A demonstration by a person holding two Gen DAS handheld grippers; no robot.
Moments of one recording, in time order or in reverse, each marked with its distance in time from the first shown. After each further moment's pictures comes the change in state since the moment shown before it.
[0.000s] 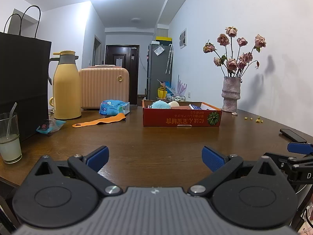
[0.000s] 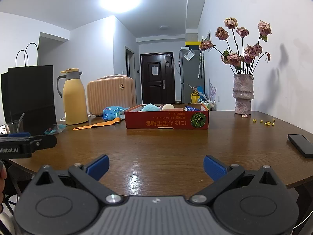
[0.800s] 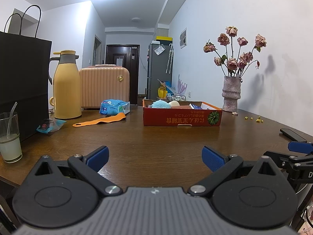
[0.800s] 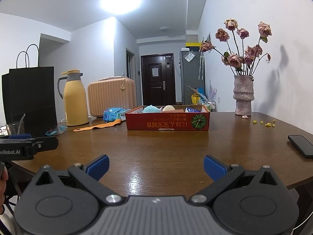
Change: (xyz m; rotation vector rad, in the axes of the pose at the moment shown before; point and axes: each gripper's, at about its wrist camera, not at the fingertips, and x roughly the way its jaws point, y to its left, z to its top) left arm 0.000 0.000 -0.001 0.000 0.003 0.001; right arm -0.002 0.001 -0.001 0.001 -0.008 0.003
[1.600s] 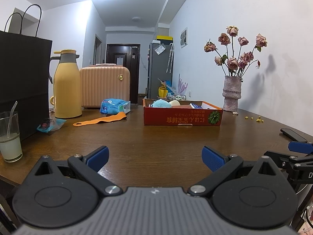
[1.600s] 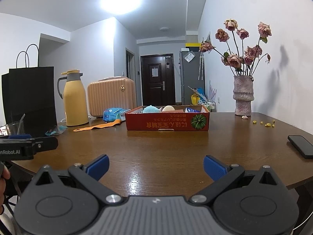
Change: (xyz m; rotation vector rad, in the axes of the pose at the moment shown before) left arm 0.001 0.002 0.000 -0.008 0.009 0.001; right arm 0.000 0.001 -0.001 -0.002 -0.002 -0.003
